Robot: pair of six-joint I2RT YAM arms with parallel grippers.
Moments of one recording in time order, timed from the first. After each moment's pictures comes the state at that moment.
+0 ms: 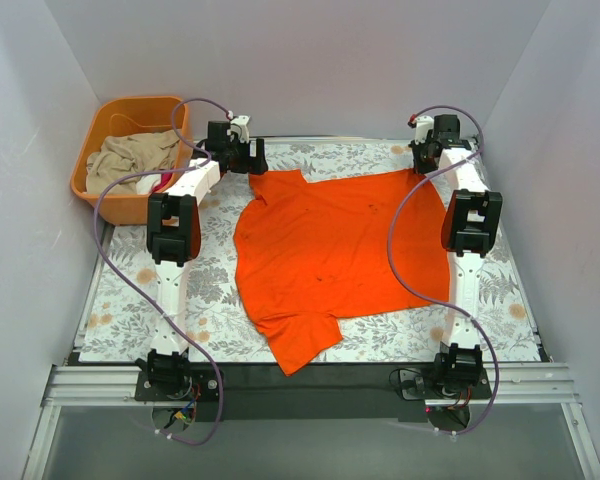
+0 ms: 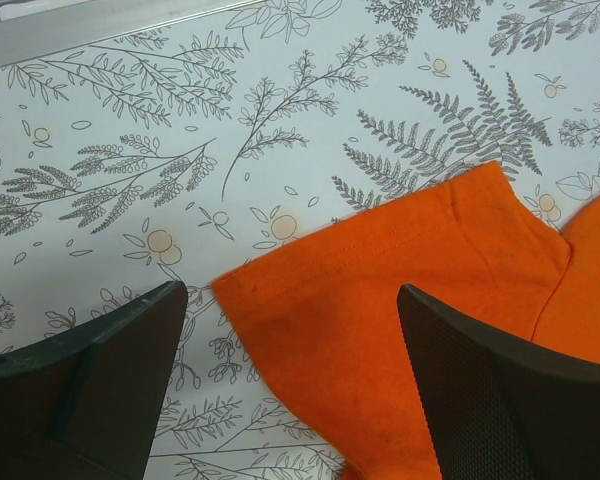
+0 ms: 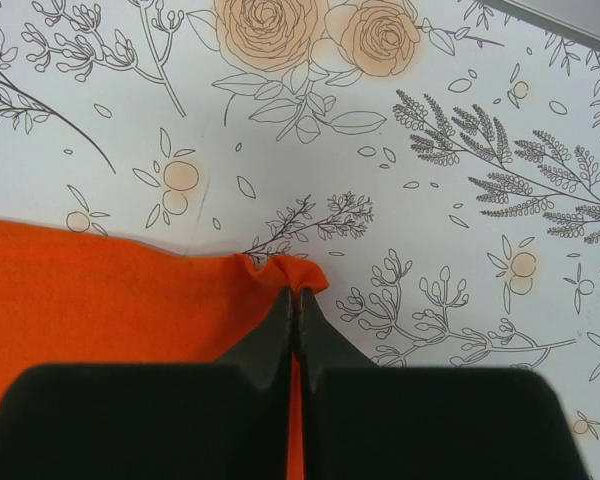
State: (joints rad) left arm -0.15 2.47 2.07 -0.25 0.33 -0.03; right arm -0.04 2.60 2.33 -0.59 -0.23 -0.34
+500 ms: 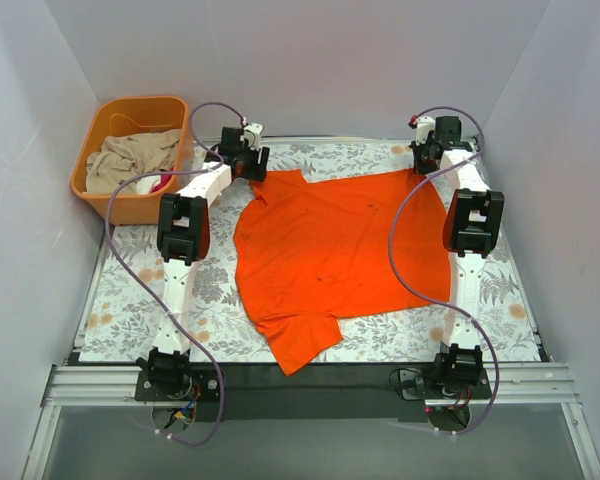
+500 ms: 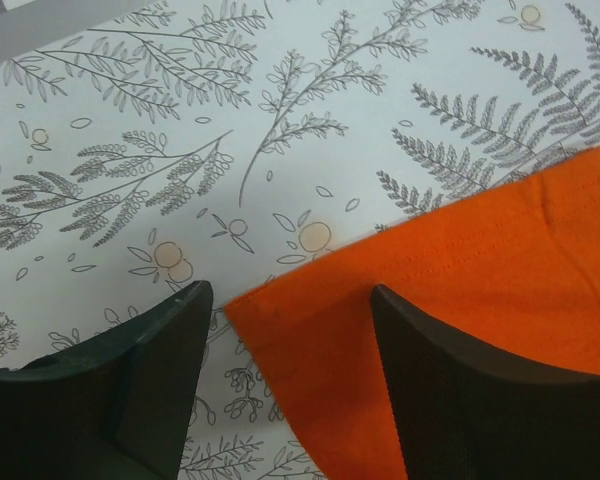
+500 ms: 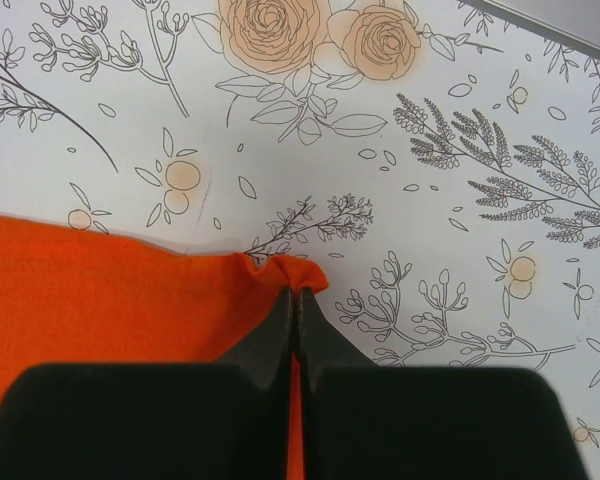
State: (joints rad) left arm -0.20 2.55 2.13 -0.27 0.17 0.08; right arm -0.04 2.58 2.29 -0.54 -0.25 -0.35
